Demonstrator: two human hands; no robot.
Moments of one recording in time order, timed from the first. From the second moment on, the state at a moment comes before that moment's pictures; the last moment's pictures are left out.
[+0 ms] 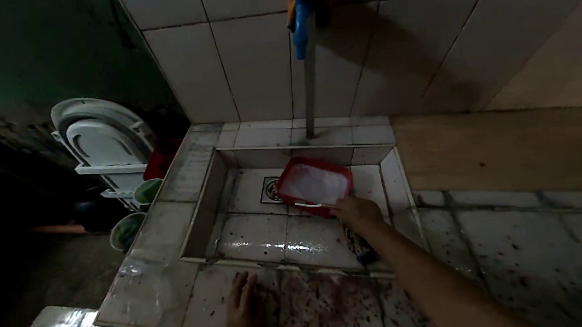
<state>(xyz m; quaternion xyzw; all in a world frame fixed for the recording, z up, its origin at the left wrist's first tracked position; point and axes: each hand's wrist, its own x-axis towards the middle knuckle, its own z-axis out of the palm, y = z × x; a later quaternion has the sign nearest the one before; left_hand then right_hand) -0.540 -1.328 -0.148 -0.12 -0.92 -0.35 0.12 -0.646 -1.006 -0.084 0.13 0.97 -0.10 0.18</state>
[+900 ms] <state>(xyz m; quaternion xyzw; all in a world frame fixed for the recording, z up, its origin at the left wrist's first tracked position) -0.541 -1.330 -0.150 -0.16 -0.92 -0.34 0.10 -0.526 -0.993 -0.070 0.32 0.87 -0.32 0.20</state>
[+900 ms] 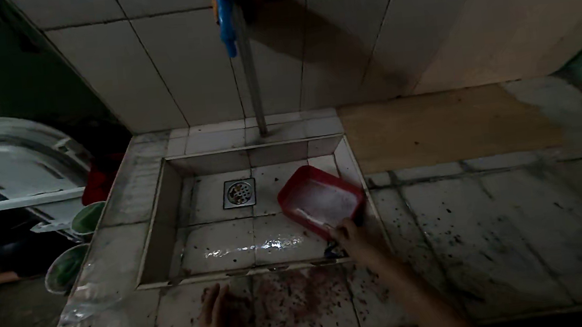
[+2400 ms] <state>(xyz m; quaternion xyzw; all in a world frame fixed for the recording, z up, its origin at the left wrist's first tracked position) -0.433 -1.134 -0.138 0.09 -0.87 -0.46 0.14 -0.442 -0.643 -0.061 0.20 0.93 -0.26 0.17</state>
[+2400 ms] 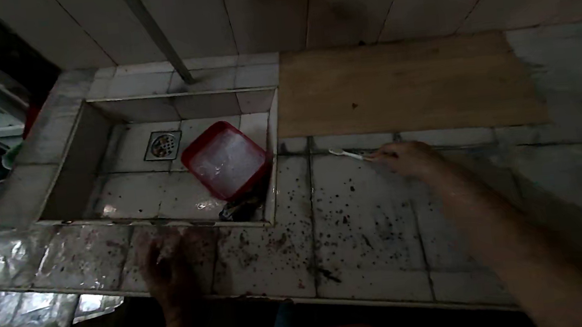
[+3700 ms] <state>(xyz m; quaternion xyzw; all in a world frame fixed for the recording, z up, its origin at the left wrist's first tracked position) -0.436 -1.130 -0.143 0.07 -0.92 -0.37 0.13 -0.513 -0.667 -0.058 0.10 0.95 -0.18 0.24</state>
